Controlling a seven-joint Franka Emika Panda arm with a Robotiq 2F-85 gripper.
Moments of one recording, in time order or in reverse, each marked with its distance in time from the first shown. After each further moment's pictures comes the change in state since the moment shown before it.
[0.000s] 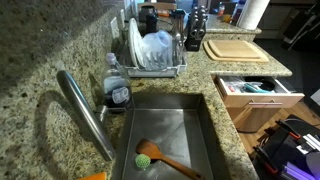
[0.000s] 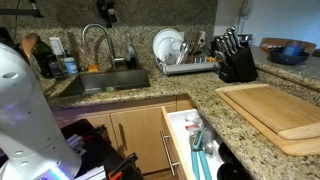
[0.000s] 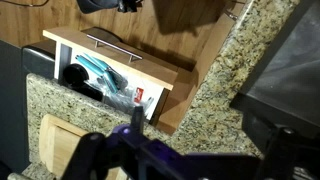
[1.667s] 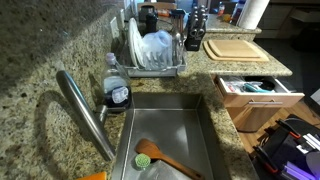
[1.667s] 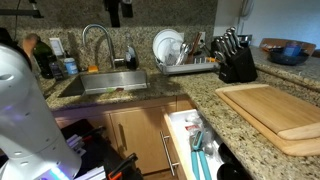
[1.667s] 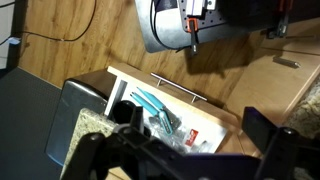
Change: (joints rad) arm -0.047 -0.156 -0.449 -0.068 -0.265 -0.213 -0.428
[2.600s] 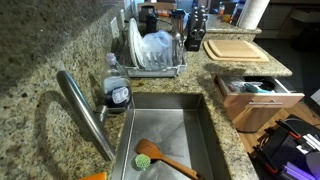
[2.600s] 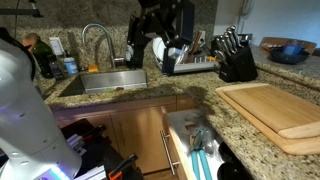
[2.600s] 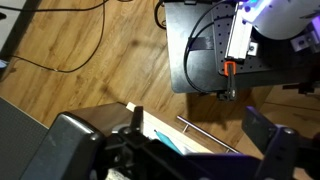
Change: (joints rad) arm -0.108 0.255 -0.301 0.005 -0.172 0.091 -0.382
